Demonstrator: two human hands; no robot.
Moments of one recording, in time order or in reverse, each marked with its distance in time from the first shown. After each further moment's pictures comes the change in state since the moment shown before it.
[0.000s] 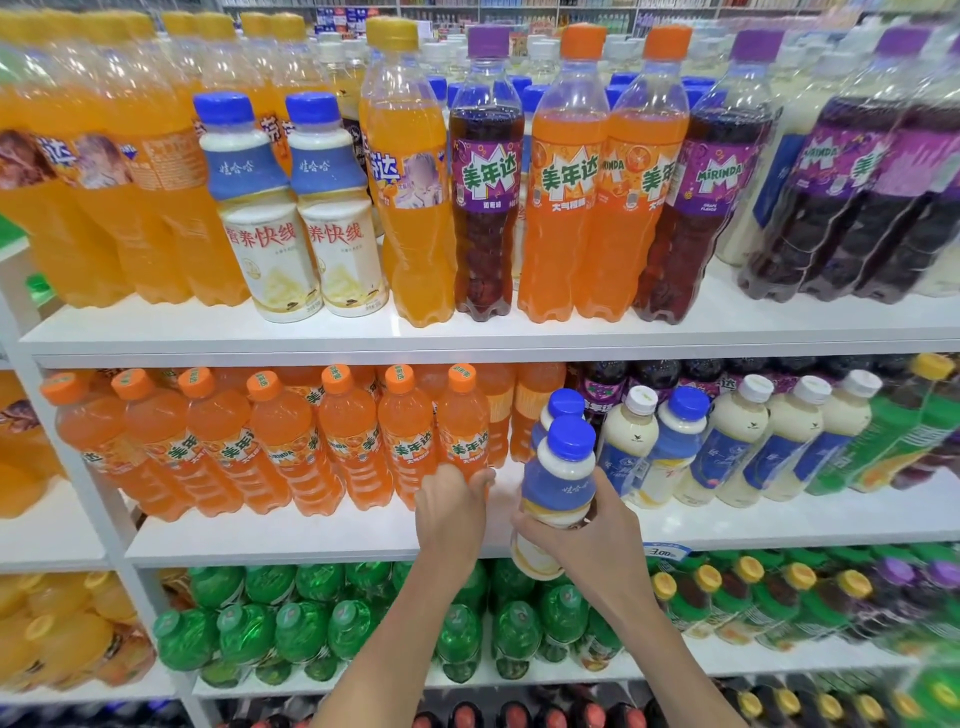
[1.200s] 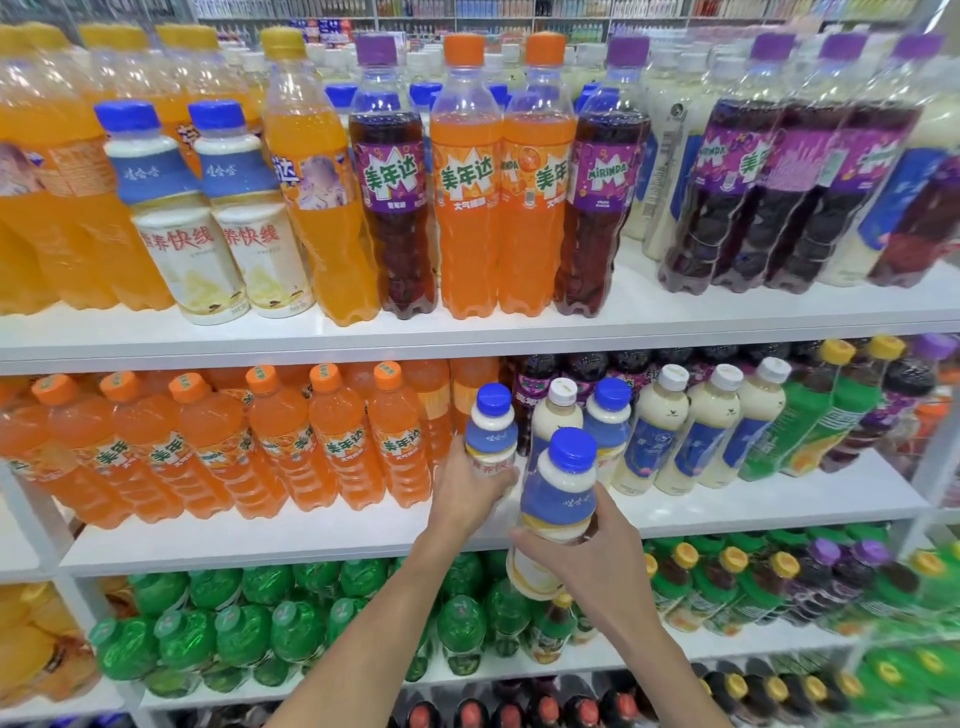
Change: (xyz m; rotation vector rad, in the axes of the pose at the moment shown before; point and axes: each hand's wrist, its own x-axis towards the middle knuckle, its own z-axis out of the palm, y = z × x) left_hand -0.018 0.046 0.058 -0.279 -0.215 0.186; right_hand -0.019 0.029 -0.073 0.130 -0.029 0.038
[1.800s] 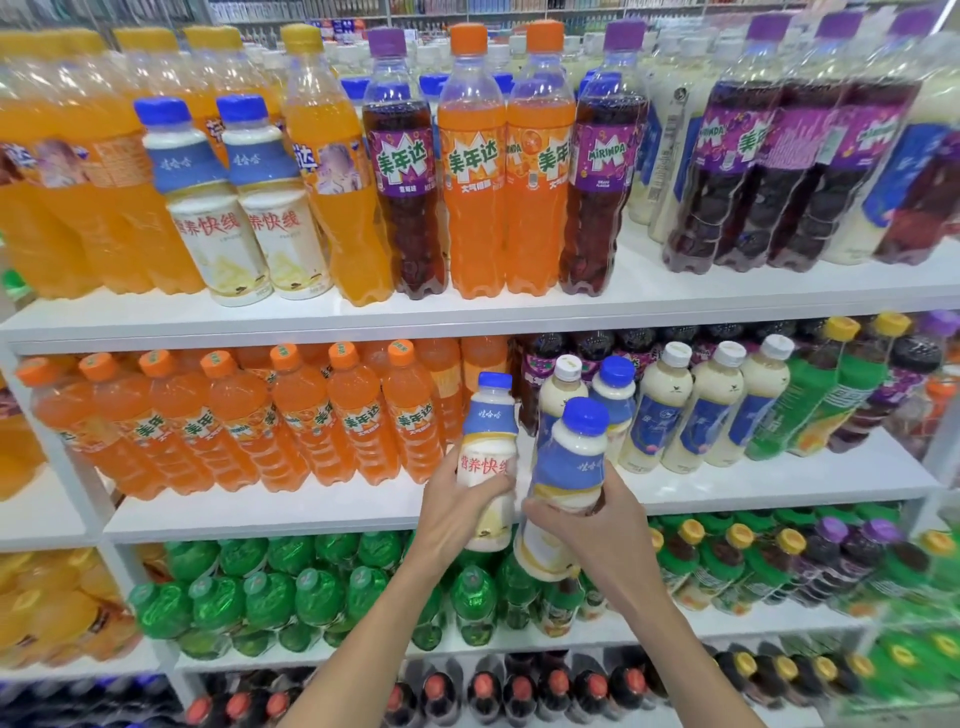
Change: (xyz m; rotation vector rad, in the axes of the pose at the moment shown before) left_hand -0.059 -0.009 -0.025 -0.317 -0.069 0.021; right_hand -0.012 -0.005 -0.005 0.086 -0.042 0.033
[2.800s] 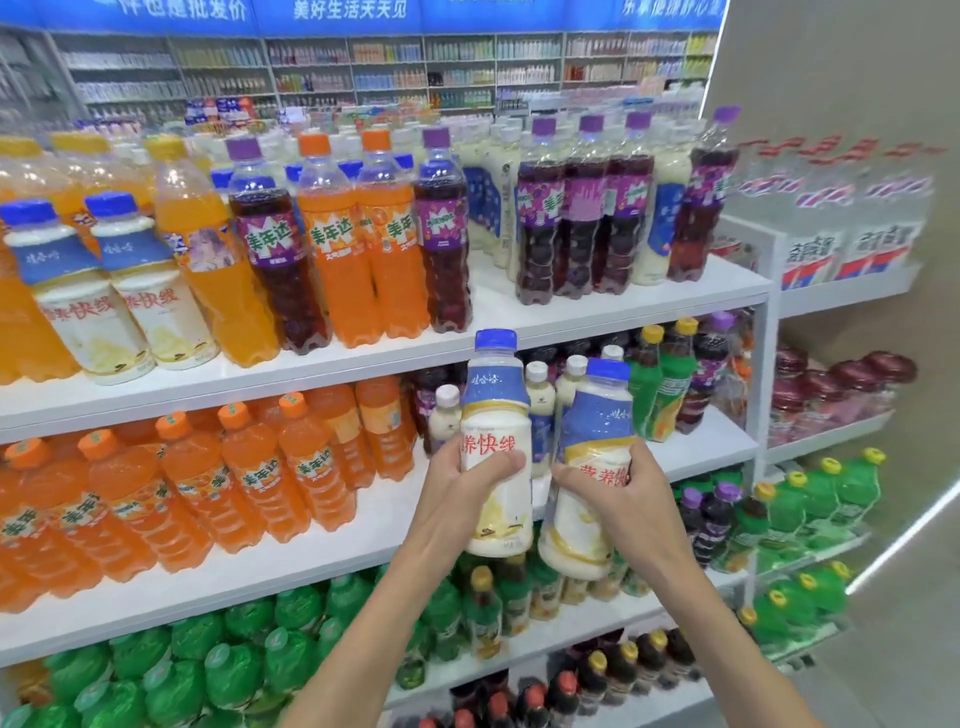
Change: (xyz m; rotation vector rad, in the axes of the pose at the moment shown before) left_hand -0.075 0.120 0.090 -0.175 -0.307 0.089; right_hand -0.050 -0.058 -0.121 0.053 0.272 -0.046
